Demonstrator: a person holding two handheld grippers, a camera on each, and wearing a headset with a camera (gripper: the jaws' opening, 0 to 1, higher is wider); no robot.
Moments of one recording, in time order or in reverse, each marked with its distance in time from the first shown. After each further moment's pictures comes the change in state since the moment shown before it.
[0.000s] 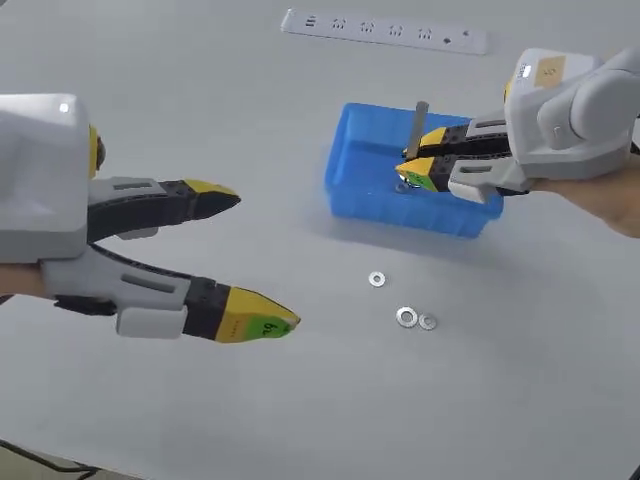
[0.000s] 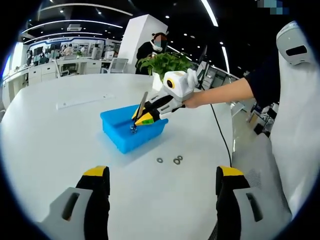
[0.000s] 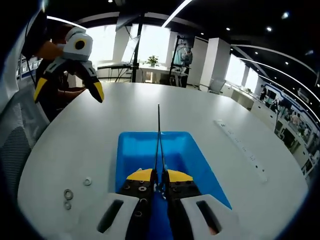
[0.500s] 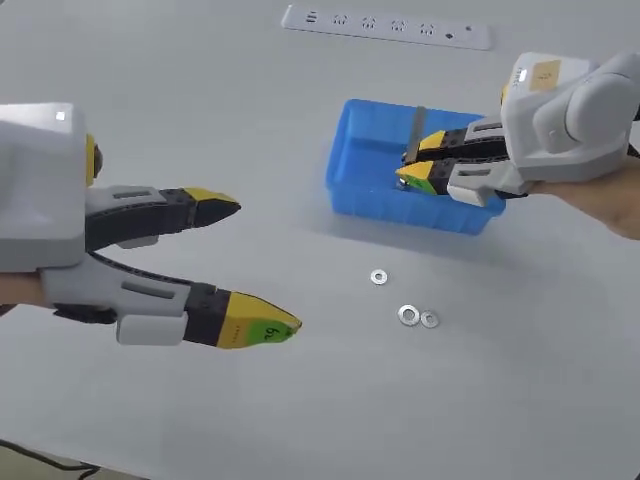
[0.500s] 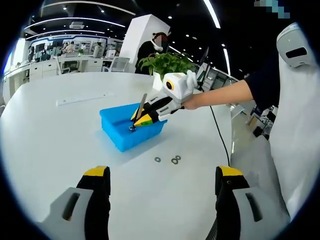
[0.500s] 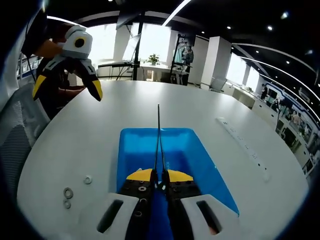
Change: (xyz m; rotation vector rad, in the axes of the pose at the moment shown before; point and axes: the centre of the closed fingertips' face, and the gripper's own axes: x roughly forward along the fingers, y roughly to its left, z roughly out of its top) left arm -0.002 0.001 -0.004 -0.025 -0.006 -0.006; right arm 0.000 0.008 -0.003 -0.002 0.012 0.011
